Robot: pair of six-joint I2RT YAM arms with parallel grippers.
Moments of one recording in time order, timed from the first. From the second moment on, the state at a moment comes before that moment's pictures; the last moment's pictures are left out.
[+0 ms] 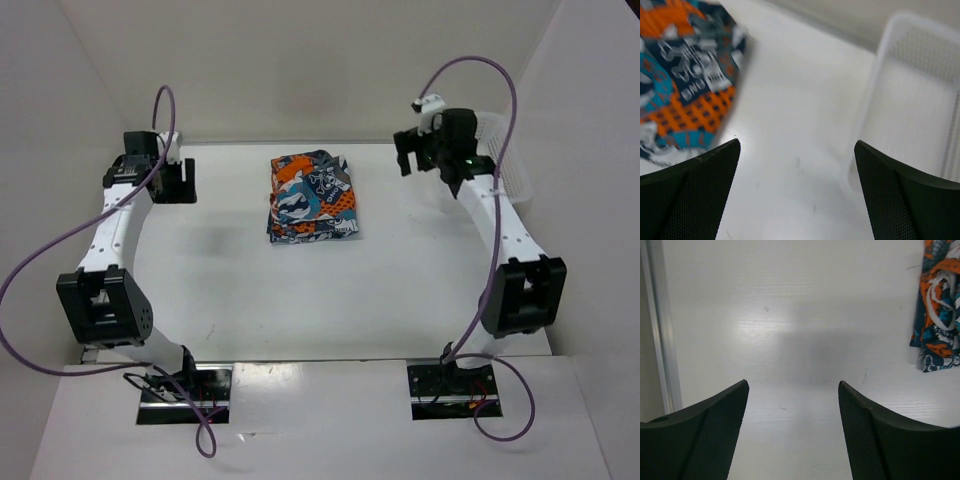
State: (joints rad) left arm 0.11 1.59 1.48 -0.73 0.08 0.07; right arm 0.14 1.63 1.54 -0.35 -0.13 -0.22
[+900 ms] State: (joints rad) left arm 0.23 1.36 1.25 -0.67 0.17 0.07; right arm 0.05 1.21 1.18 -0.54 0.07 -0.13
